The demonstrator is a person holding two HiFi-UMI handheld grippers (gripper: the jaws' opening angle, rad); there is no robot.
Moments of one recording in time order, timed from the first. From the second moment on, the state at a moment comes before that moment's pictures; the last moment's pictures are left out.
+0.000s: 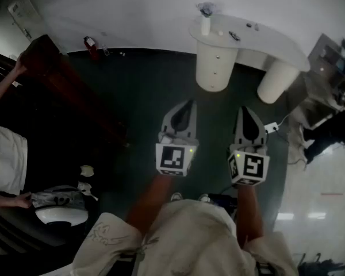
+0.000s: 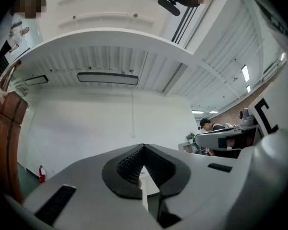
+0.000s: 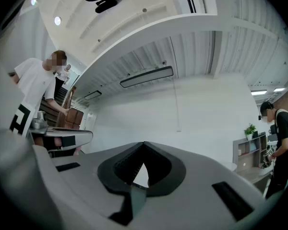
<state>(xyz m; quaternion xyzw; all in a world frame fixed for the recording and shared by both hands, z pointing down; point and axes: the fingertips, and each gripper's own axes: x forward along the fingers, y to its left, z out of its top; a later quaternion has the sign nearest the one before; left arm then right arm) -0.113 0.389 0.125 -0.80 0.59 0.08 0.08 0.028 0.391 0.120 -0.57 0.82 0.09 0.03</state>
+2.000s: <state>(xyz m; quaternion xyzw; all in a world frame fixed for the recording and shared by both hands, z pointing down) -0.089 0.237 0.163 -0.80 0.59 0.05 0.06 0.047 0.232 0.164 -0.57 0.82 0.06 0.00</state>
